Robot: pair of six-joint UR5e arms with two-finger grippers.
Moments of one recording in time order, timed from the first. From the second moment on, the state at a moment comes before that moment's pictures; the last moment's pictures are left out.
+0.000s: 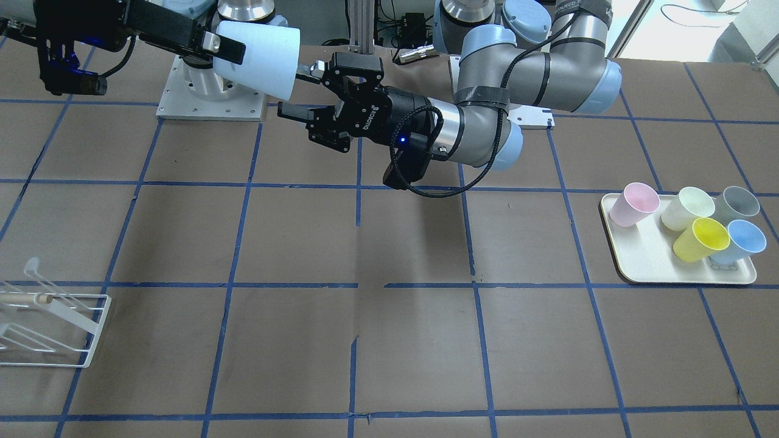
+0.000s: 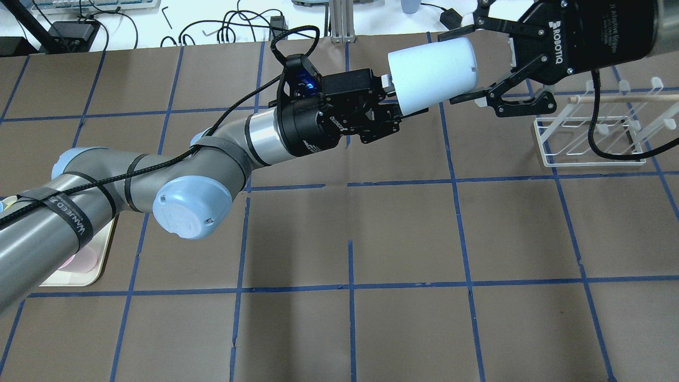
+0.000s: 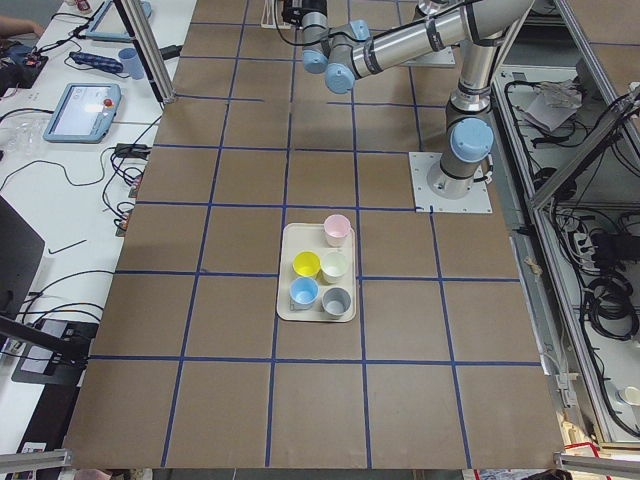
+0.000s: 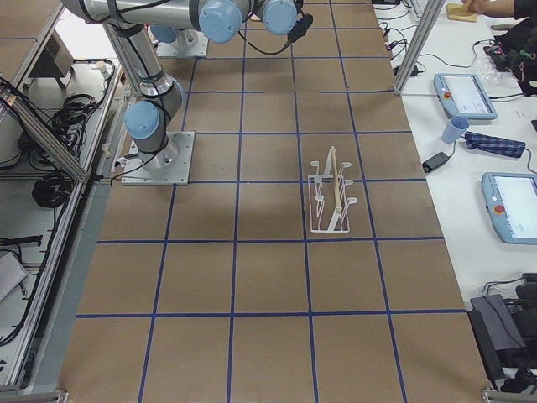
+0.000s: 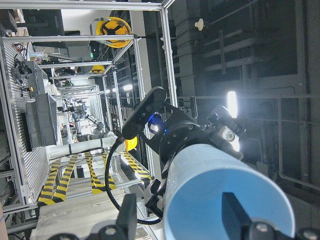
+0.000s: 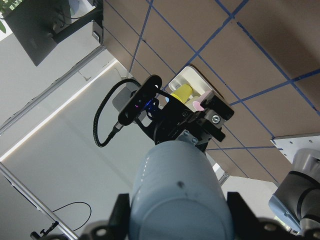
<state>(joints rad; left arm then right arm) -1.70 -1.73 -1.98 -1.47 -0.37 0.57 1.26 -1.66 1.57 -0.89 -0.45 0.08</state>
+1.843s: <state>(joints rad) -1.43 -1.69 -1.64 -1.49 1.28 0.38 1.22 -1.55 1.59 -1.59 -1.41 -0.09</state>
